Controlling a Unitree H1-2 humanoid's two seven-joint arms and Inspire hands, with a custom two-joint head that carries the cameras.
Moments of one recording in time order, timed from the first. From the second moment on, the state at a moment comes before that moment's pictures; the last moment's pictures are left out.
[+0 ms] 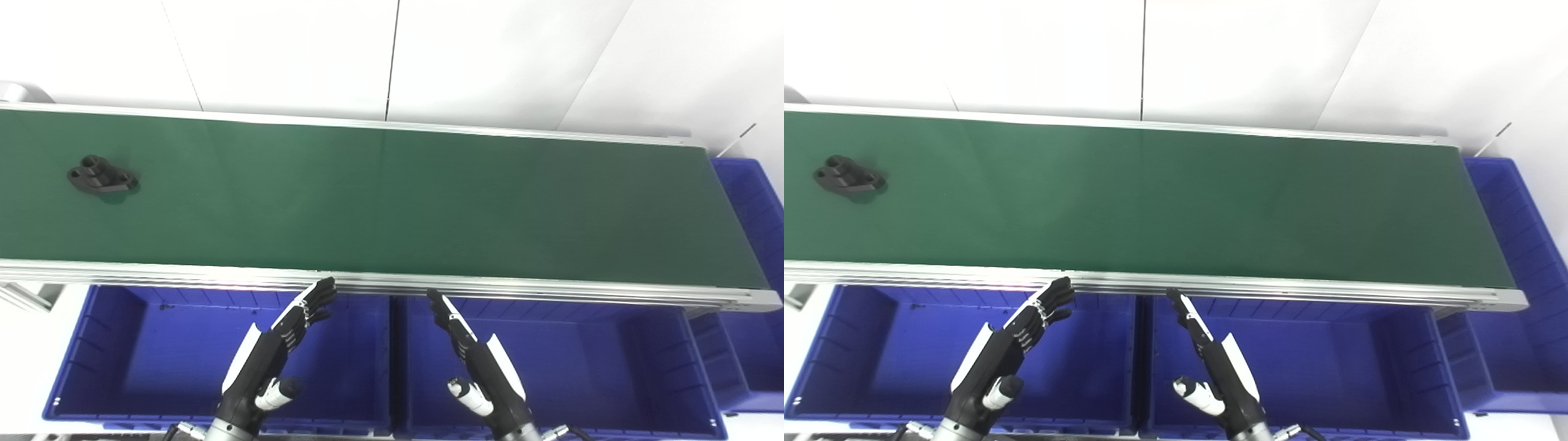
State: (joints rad) left arm 0.38 0.14 -0.29 -0.04 0.03 -0.41 -0.22; right arm 0.40 -0.18 0.37 0.03 -0.14 -0.41 -0.05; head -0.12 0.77
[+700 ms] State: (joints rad) left arm 0.38 0.14 -0.29 0.01 0.03 -0.42 -0.22; right arm 0.40 -0.18 0.38 0.06 -0.14 -0.41 -0.05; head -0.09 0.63
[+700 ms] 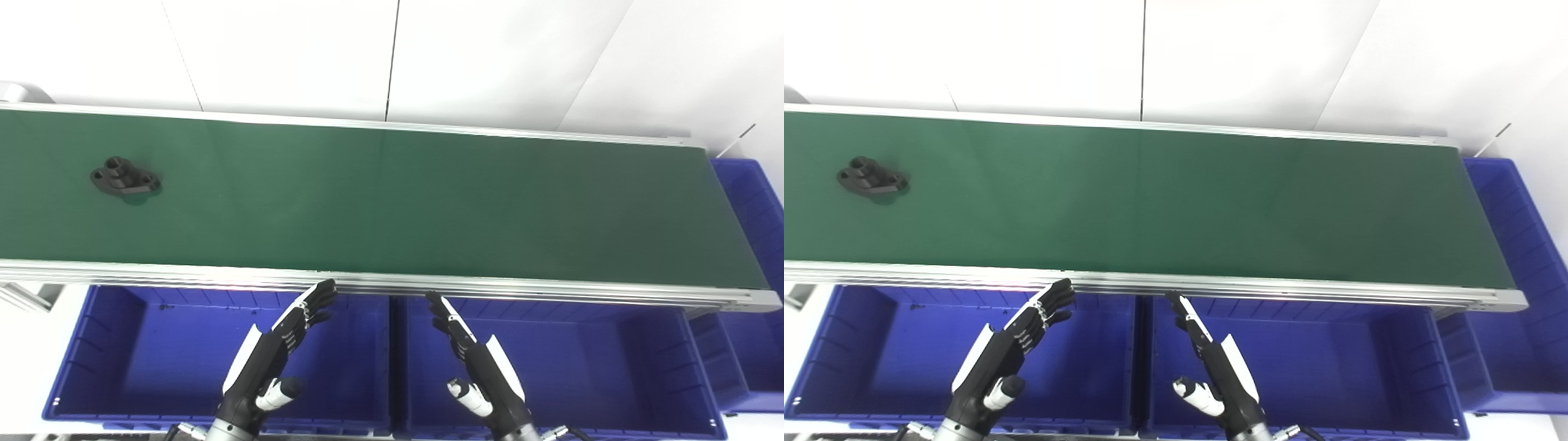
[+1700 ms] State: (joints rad) left arm 0.35 0.11 -0.32 0.14 0.07 -0.43 -0.18; right arm 0.35 -0.22 0.40 0.21 -0.09 -0.42 -0.06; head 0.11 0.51
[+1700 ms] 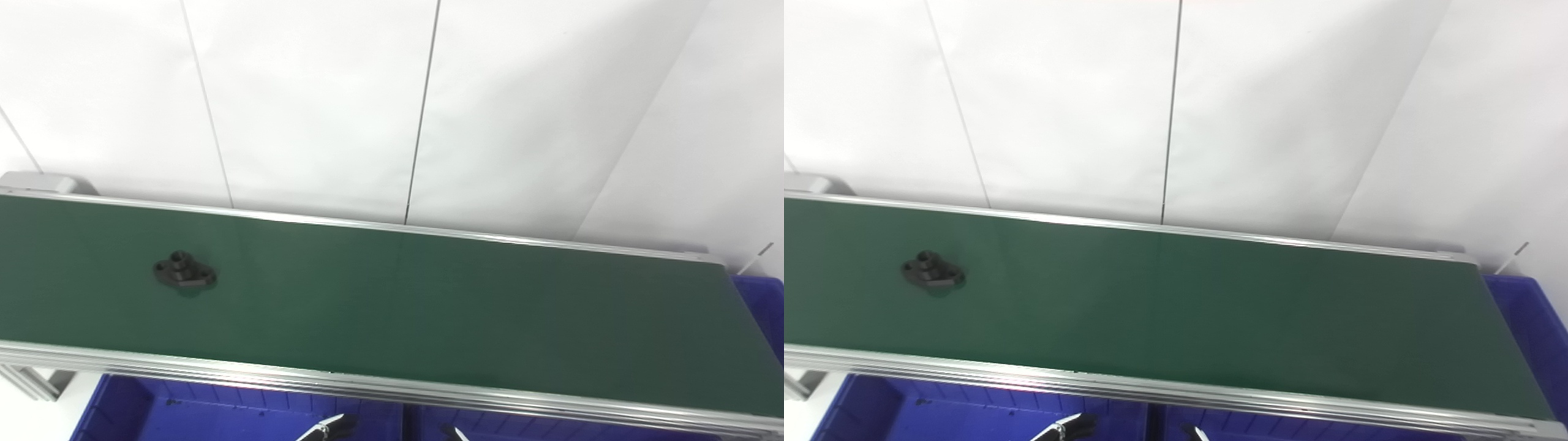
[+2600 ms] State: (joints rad) left arm 0.32 0.08 -0.35 0.15 0.07 -0.43 -0.17; right arm 0.40 -0.28 0.39 -0.01 -0.14 -0.42 -0.13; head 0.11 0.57
